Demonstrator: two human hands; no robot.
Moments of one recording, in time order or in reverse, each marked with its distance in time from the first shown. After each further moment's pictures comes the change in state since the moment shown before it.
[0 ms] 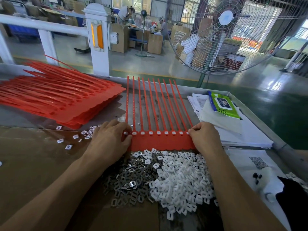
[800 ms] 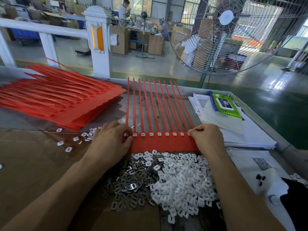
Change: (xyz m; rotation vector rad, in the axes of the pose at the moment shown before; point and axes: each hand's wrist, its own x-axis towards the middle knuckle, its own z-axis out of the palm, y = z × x) left_hand -0.001 -0.003 0.002 -0.008 0.005 0.003; right_hand -0.003 0.003 -0.002 0.128 0.004 0.007
